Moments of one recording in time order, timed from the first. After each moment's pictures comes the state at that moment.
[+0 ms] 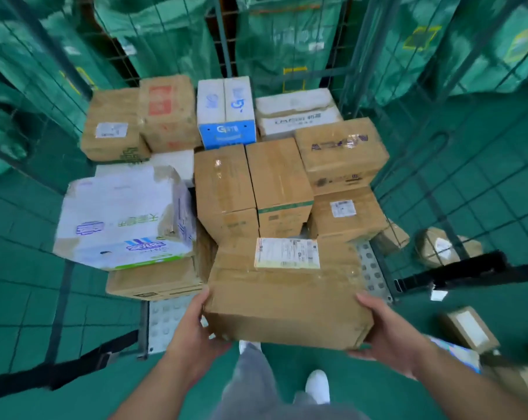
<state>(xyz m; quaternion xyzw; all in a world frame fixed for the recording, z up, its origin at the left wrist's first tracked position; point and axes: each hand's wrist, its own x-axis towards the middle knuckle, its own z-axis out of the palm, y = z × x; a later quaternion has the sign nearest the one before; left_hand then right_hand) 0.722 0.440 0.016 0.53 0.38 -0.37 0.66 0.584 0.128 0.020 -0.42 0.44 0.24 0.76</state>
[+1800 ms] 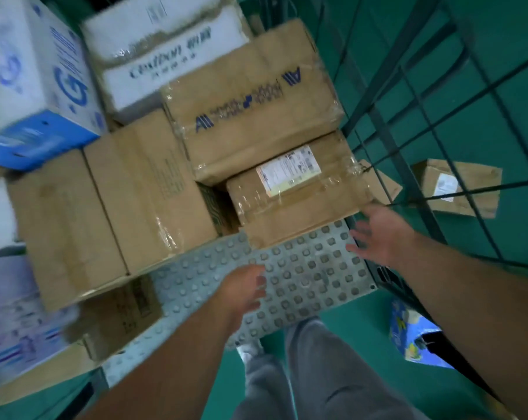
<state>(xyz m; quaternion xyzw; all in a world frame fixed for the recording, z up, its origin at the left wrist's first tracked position) 0.895 0.009 -0.179 0.71 0.29 -0.56 0.33 0.816 -0.238 -0.213 -0.29 0.66 0.11 0.68</state>
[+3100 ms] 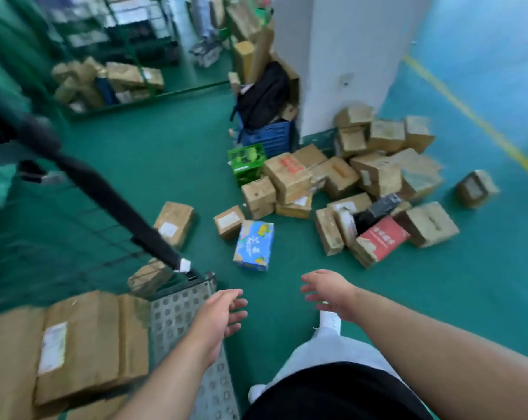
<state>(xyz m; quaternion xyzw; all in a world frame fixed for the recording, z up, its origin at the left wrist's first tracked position) 0.522 0.130 0.041 0.64 -0.37 -0.67 0.10 0.288 0.209 0.023 -0.09 0.75 -0.27 0.60</state>
